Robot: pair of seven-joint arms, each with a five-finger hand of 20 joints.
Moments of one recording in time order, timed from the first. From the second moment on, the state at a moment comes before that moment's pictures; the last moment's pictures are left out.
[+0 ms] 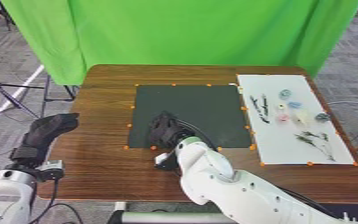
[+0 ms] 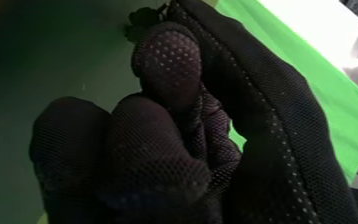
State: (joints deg) left arm 123.8 -57.3 -107.0 -111.9 66.8 0.6 4.3; right arm -64.9 -66.5 27.0 -100.6 -99.1 18.3 35.5
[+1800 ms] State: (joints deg) left arm 123.0 -57.7 -106.9 -111.8 67.6 -2.7 3.5; right arm -64.8 -68.4 26.2 -97.0 -98.2 22.7 35.4
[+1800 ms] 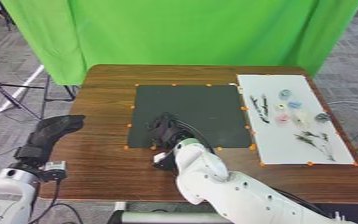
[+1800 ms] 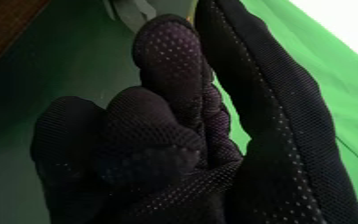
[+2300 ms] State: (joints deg) left arm 122.9 -57.7 -106.8 -111.7 67.7 -2.9 3.6; right arm -64.3 -68.2 27.9 -97.6 -95.6 24.6 33.1
